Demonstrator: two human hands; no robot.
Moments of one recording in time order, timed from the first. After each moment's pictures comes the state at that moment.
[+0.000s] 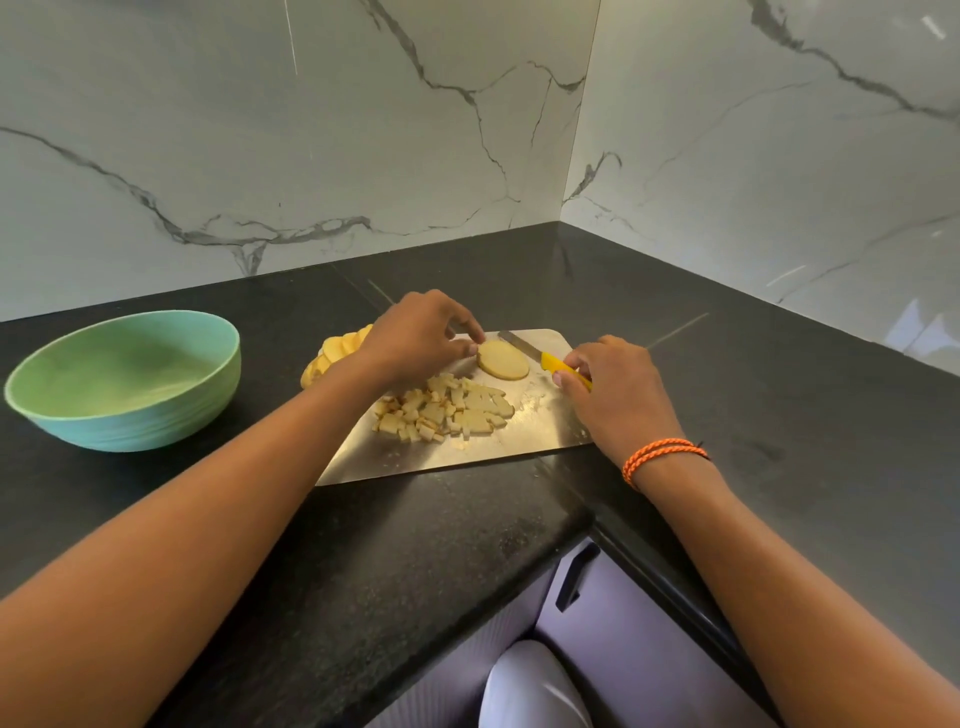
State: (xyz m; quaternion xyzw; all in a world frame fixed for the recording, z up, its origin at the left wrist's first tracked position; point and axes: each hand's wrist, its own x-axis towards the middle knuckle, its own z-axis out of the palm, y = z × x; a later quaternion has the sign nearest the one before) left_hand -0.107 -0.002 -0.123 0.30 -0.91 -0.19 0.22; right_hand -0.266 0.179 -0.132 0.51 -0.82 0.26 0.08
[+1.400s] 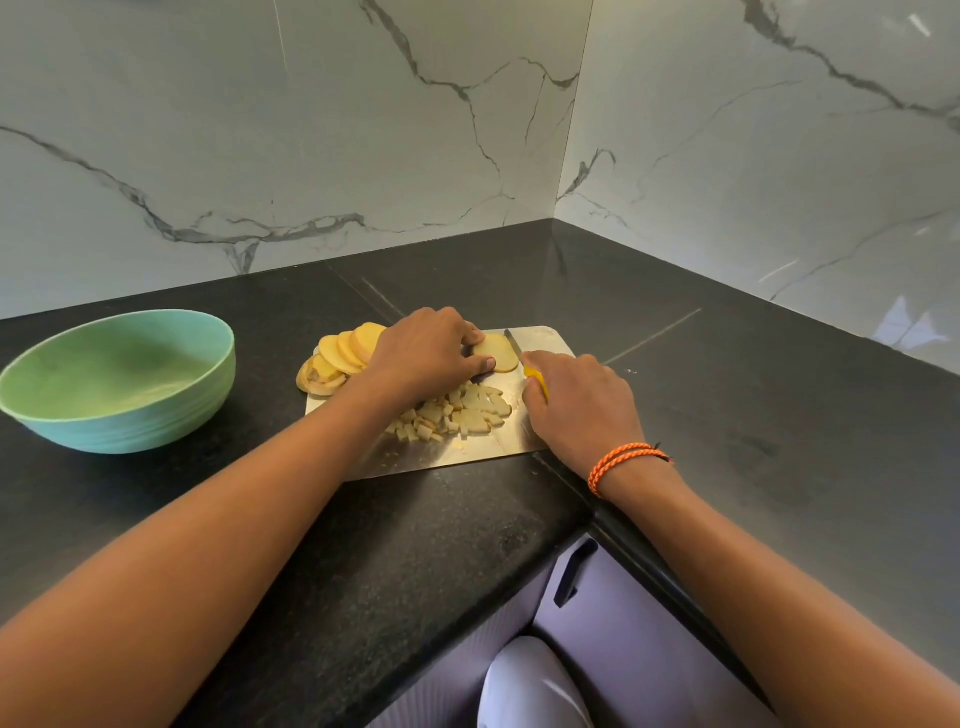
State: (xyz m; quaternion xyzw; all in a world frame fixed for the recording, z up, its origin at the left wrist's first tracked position) left_hand -0.123 0.006 -0.136 0.34 -0.92 -0.08 0.17; right_hand -0.224 0.179 -0.127 0.53 -0.83 0.17 0.07
